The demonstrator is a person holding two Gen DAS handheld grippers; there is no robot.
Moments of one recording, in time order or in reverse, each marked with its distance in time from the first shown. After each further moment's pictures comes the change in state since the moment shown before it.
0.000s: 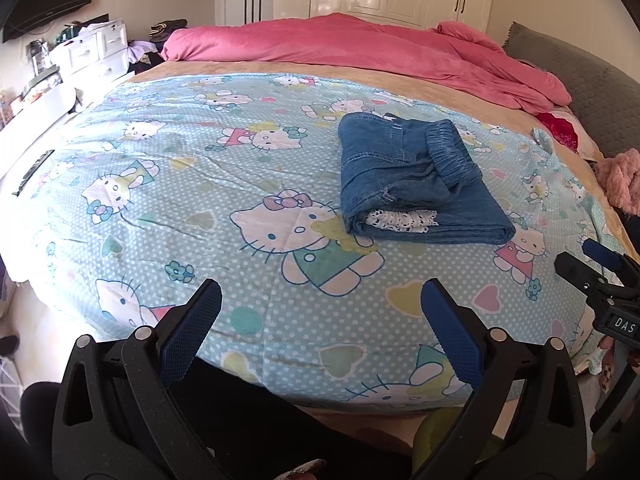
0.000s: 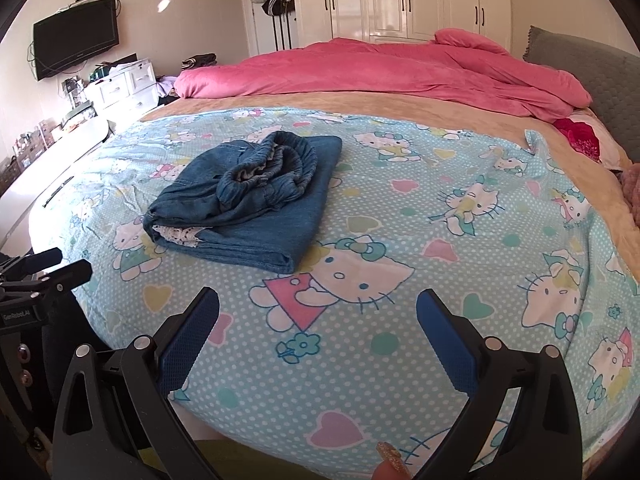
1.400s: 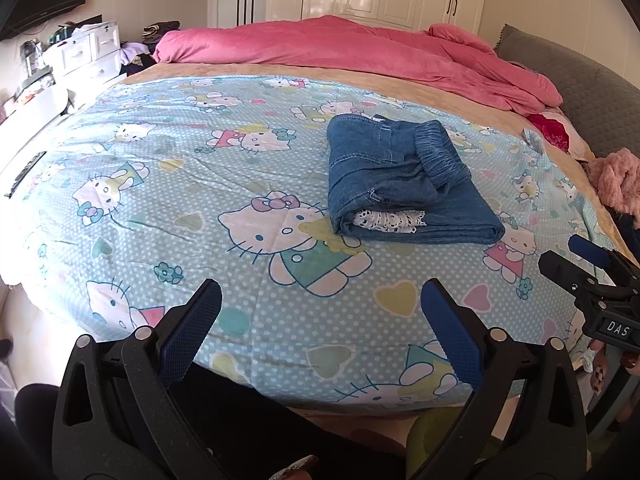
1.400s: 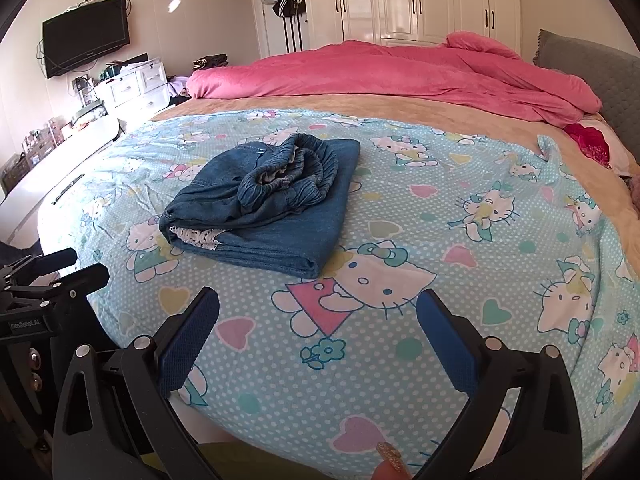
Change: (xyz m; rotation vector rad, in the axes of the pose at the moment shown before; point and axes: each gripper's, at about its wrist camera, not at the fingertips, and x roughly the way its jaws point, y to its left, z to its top) left arm 0.000 -0.005 -0.001 0.007 -0.009 -0.044; right arm 0.001 0.016 0.003 -0.022 -0.007 0.042
